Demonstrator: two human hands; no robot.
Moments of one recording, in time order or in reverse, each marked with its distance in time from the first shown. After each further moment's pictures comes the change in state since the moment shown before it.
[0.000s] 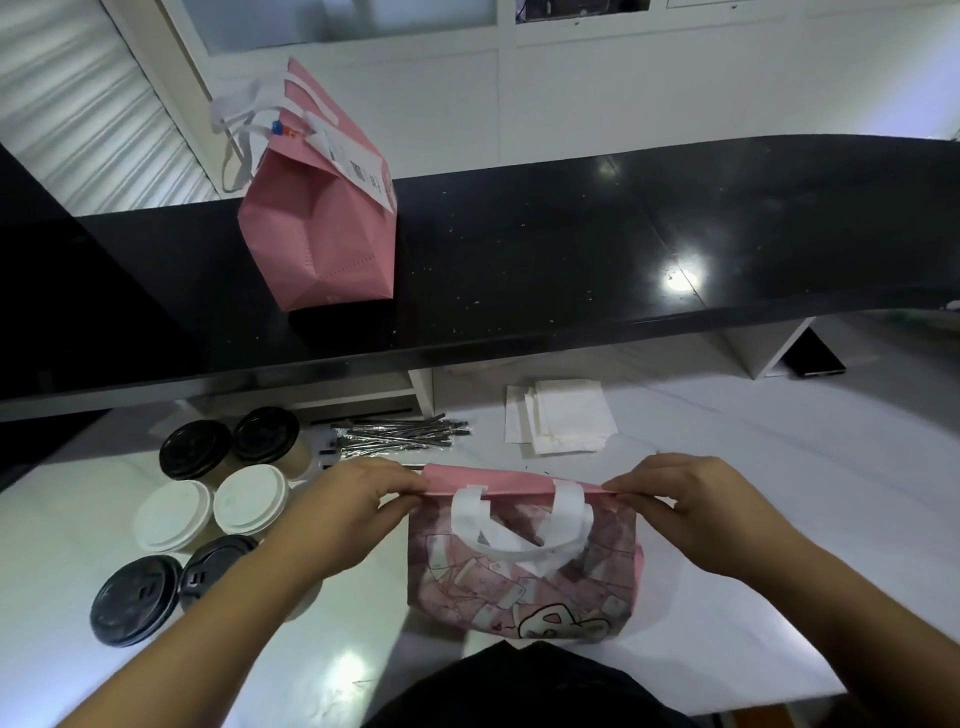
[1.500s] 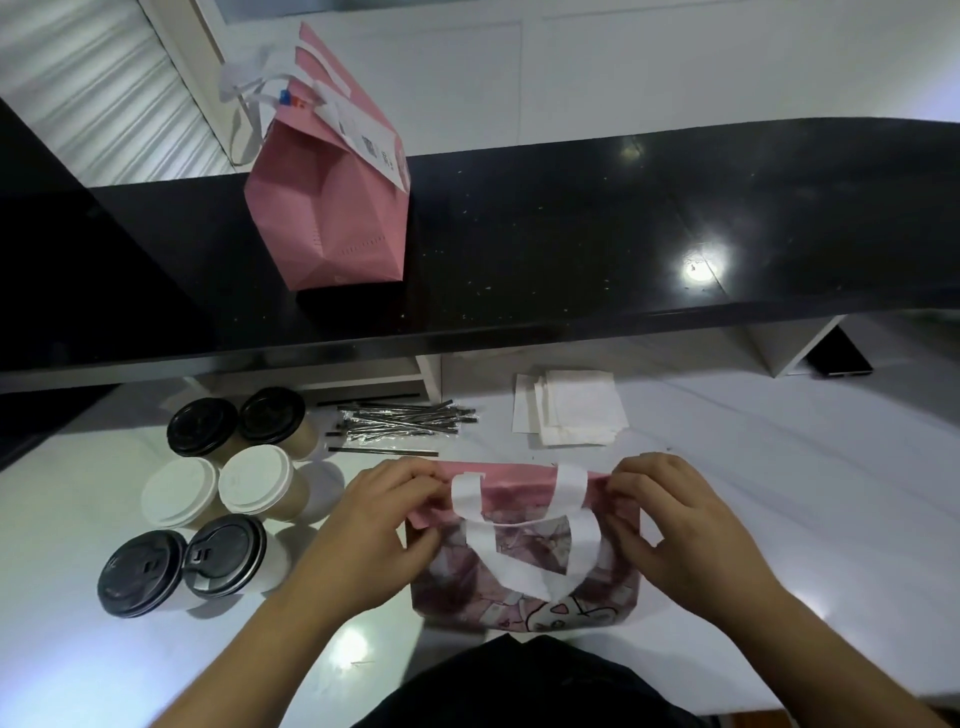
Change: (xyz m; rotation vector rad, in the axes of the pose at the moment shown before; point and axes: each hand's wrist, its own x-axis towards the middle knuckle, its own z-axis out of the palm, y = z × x) left_hand -0.027 0.036 0.023 -0.126 0.119 -0.022; right_hand -0.013 0.012 0.053 -0.092 0.207 -0.120
